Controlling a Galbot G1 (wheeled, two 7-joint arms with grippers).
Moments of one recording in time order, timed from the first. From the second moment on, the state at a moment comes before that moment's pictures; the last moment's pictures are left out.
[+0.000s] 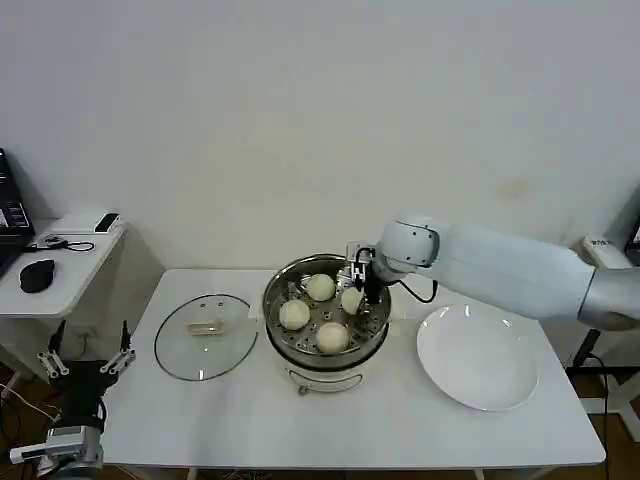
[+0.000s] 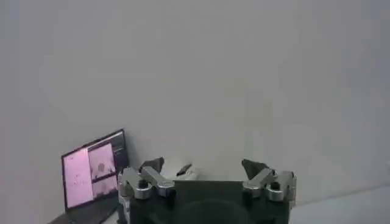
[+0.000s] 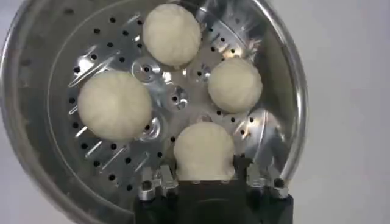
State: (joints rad) left arm 1.65 -1.24 -0.80 -2.17 -0.01 0.07 -0.24; right arm 0.43 0.99 -1.21 1.42 0.48 -0.71 -0.71
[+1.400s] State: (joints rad) left arm 1.63 -1.22 -0.77 -2.09 0.00 0.03 -0.25; right arm -0.63 0.97 0.00 1.86 0.15 -0.33 -0.22
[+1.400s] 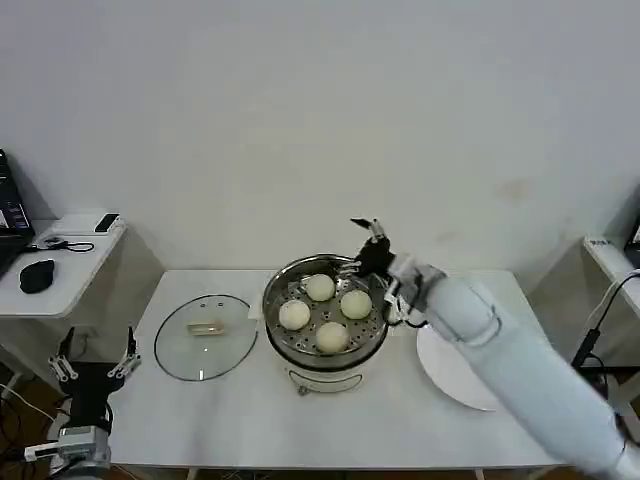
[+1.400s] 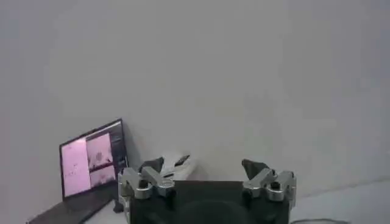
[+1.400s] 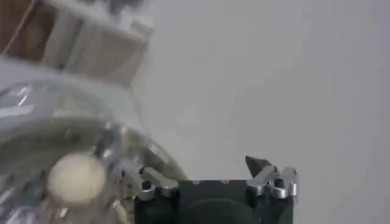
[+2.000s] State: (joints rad) left arm 1.57 -1.12 -0.69 -1.92 0.63 -0.09 -0.22; right arm -1.42 1.35 0.81 2.09 0.02 -0.04 -0.19
